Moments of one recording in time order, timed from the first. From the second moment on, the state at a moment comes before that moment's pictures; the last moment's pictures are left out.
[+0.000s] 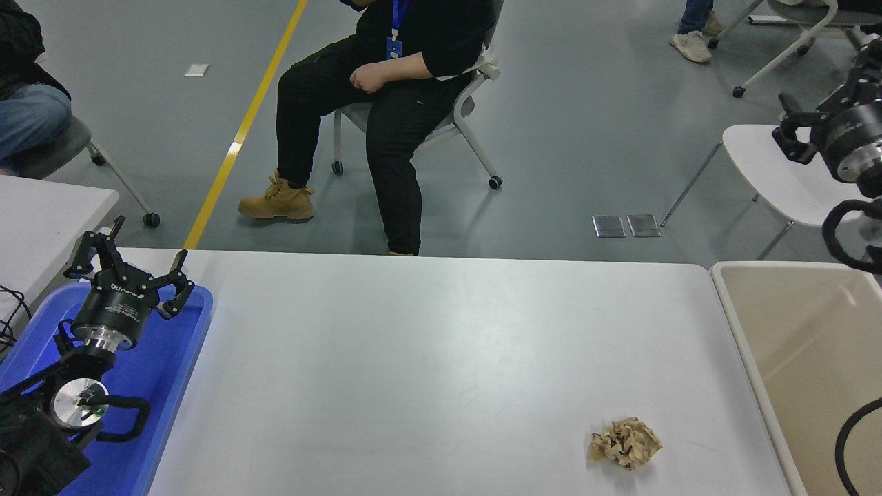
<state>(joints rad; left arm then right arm) -0.56 0.46 -0.57 -0.39 -0.24 -0.70 -0.60 0.81 -0.52 0.86 0.74 -0.11 0.02 0.25</state>
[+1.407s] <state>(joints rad) -0.56 0.46 -0.57 -0.39 -0.24 -0.70 -0.60 0.67 -0.50 0.85 0.75 -0.11 0.03 0.26</state>
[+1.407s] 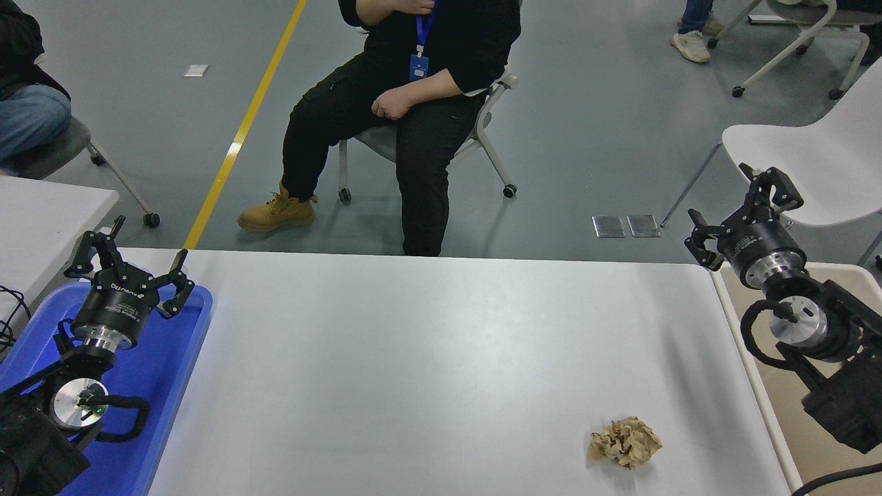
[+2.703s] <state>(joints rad) -0.56 0.46 -0.57 -0.39 -0.24 -0.70 -0.60 1.38 -0.77 -0.33 1.07 -1.06 0.22 0.40</state>
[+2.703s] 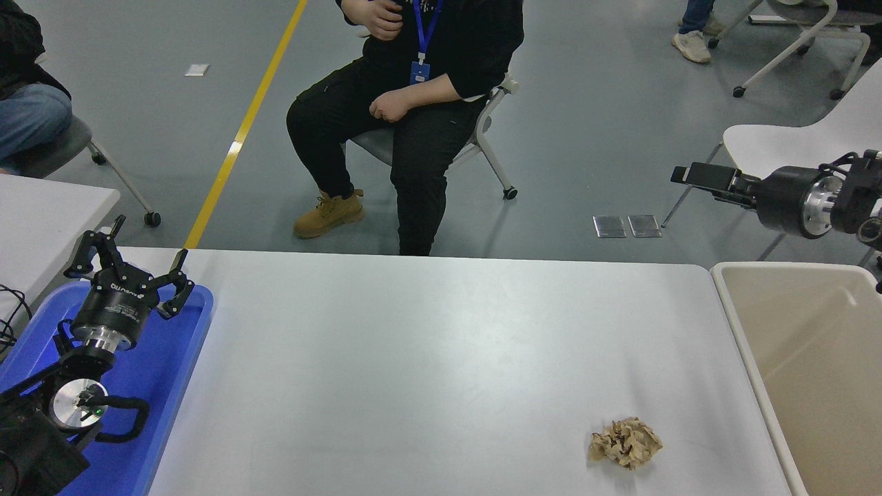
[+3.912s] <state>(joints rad) -0.56 0.46 -0.57 -0.39 -0.24 -0.70 -0.60 1.39 -0.45 -0.80 1.11 -1.29 0.29 0.41</state>
